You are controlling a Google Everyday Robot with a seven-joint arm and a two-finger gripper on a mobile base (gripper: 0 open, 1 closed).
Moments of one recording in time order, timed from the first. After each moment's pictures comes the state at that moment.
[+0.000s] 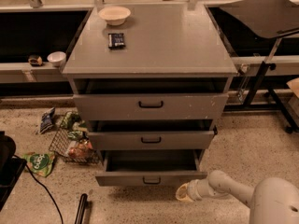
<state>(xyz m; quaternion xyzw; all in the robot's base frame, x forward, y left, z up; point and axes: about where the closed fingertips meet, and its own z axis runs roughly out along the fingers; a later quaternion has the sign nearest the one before) 0.519 -0.163 0.161 -0.63 0.69 0.21 0.28</state>
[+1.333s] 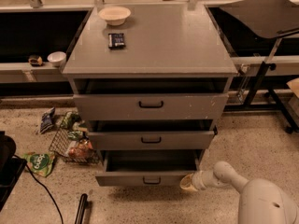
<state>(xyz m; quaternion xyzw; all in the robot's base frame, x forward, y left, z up) 0.568 -0.196 0.152 -0.63 0.69 0.20 0.30</state>
